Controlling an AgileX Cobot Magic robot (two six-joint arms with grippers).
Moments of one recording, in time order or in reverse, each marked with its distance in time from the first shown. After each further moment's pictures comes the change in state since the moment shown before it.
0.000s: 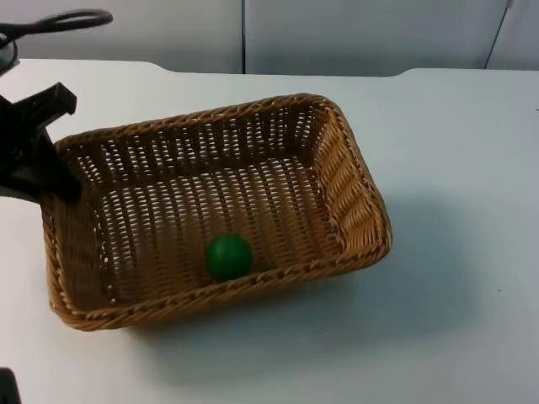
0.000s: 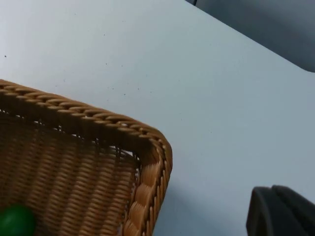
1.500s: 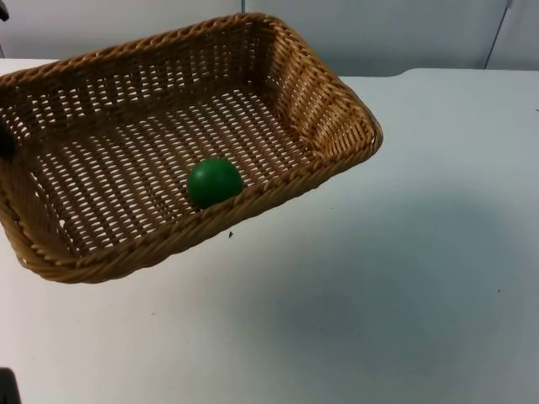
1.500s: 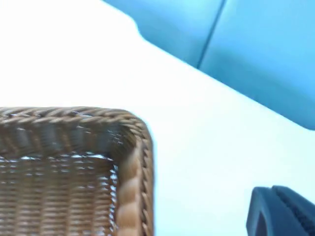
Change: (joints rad) right arm 0.004 0.014 0.000 -0.005 -0.157 0.010; left arm 0.000 -0.432 0.130 0.255 0.076 -0.680
